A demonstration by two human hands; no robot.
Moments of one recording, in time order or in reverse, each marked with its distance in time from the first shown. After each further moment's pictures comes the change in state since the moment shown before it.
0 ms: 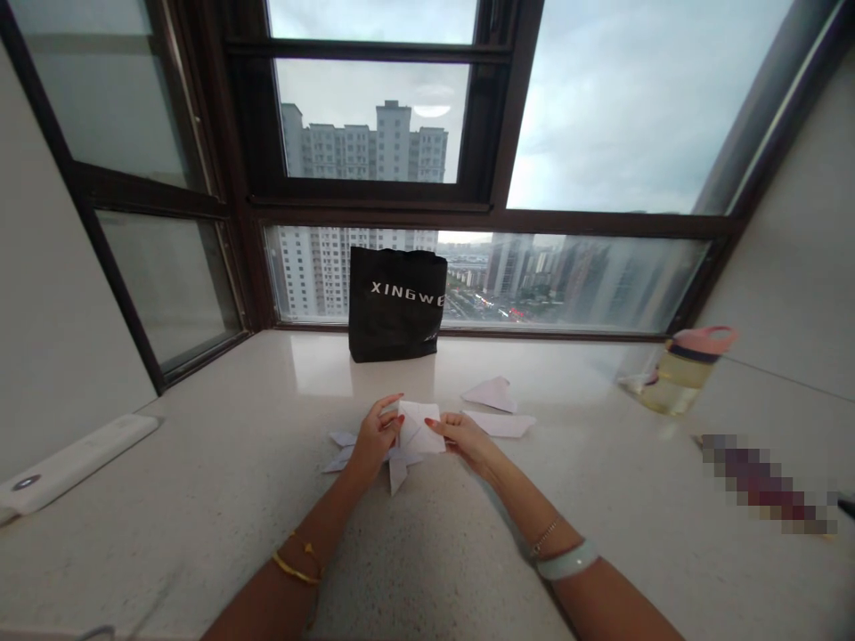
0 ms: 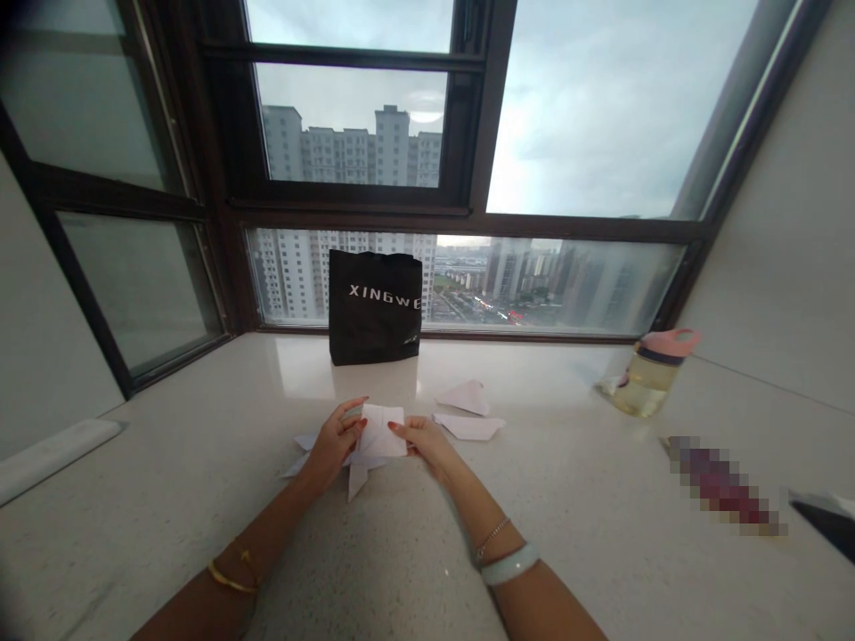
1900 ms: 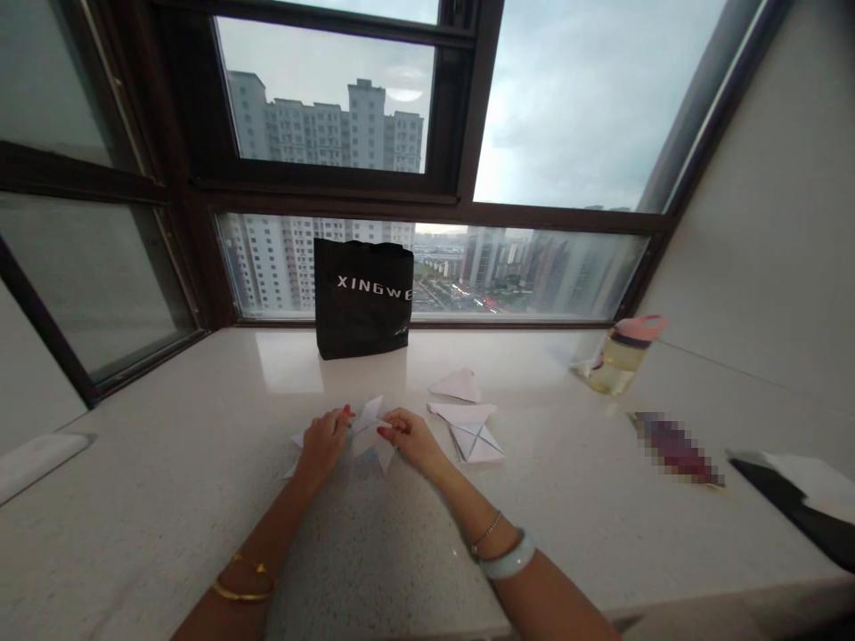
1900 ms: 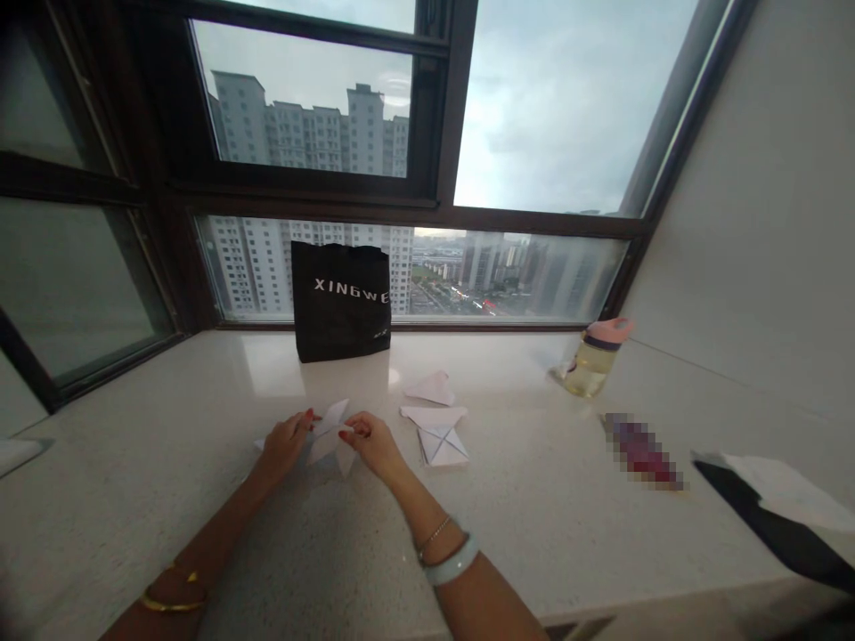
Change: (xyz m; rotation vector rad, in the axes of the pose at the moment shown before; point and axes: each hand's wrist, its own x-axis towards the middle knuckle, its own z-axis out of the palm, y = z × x) left_hand 0.010 0.000 -0.032 1.084 0.175 0.159; right_hand 0.006 0.025 0.023 -0.193 0.046 -0.291
